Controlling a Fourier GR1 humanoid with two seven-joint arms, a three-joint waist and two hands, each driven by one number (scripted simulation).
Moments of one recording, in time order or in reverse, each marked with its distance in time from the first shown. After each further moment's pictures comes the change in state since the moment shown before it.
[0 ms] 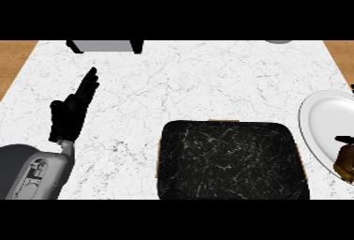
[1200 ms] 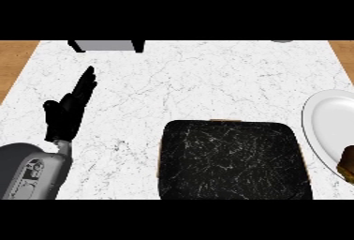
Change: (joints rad) left arm 0.004 -0.003 0.026 -0.017 0.006 -0.029 0.000; right arm 0.191 -0.378 -0.247 0.168 -0.241 0.236 0.055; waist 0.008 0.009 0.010
